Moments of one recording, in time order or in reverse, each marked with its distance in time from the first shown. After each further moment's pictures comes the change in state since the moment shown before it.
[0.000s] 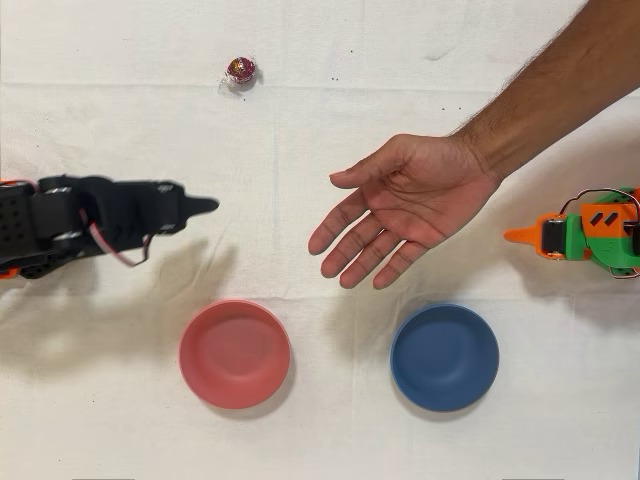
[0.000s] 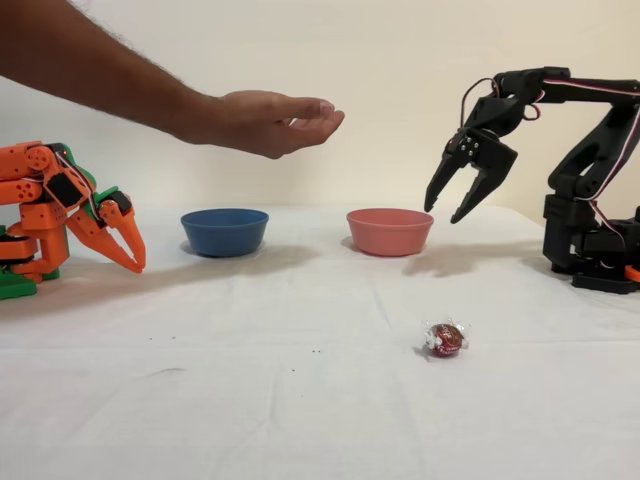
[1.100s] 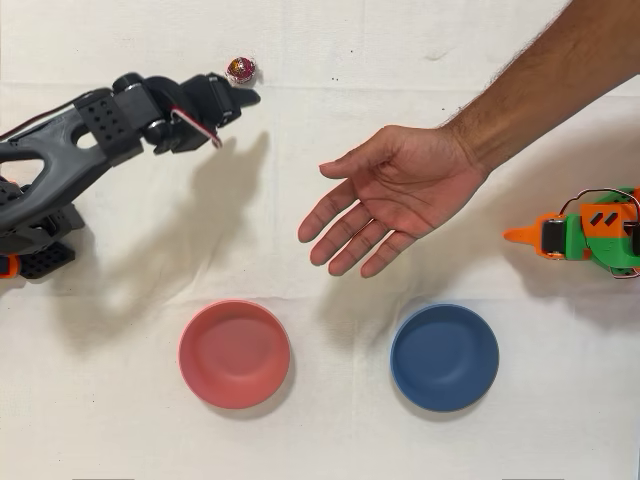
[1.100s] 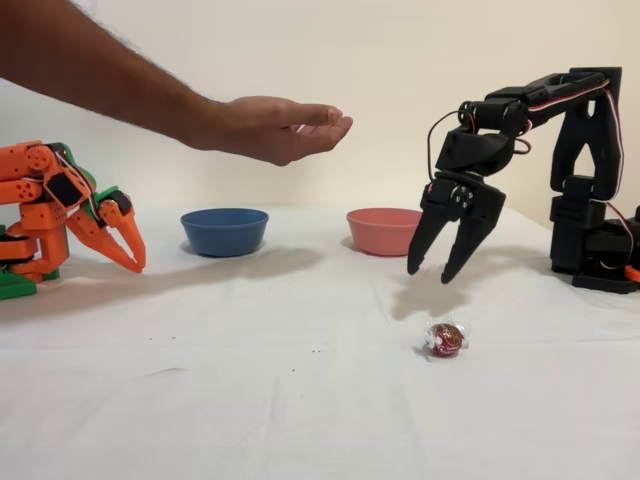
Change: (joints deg) arm -21.2 -40.3 -25.8 -10.6 2.0
